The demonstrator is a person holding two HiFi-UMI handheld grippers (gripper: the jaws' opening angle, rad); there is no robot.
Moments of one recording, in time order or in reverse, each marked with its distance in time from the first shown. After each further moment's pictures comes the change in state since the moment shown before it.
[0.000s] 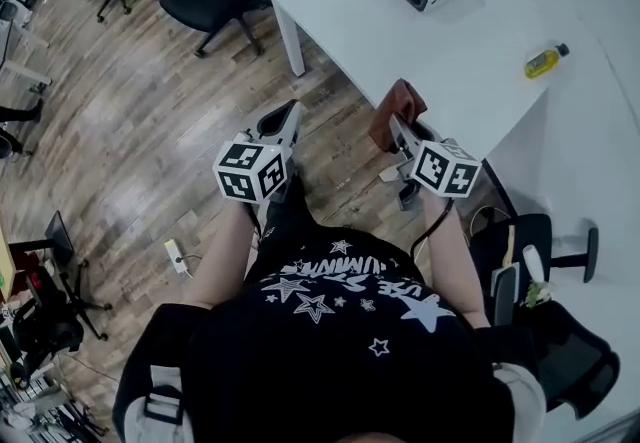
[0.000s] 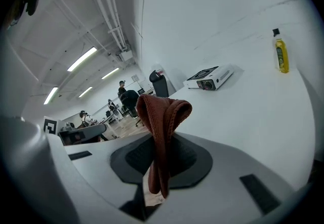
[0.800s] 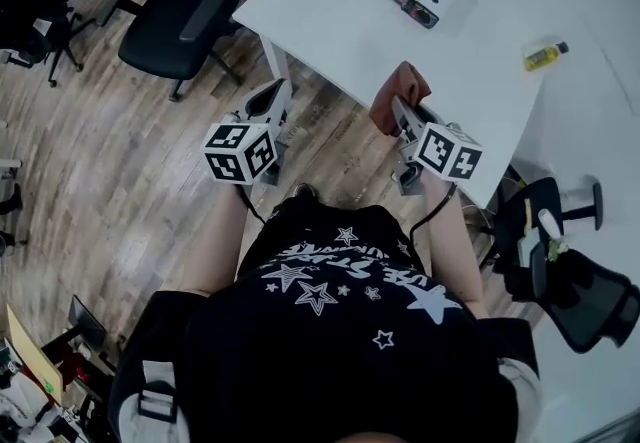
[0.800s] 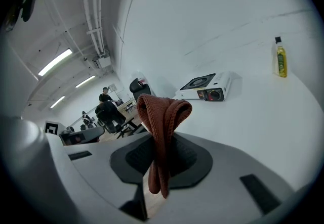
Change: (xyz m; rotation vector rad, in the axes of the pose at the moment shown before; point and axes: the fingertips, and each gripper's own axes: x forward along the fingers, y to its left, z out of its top) left arm 0.107 0.196 0.103 -0.024 0.034 -0.227; right arm 0.156 0.042 0.091 0.103 -0.126 -0.258
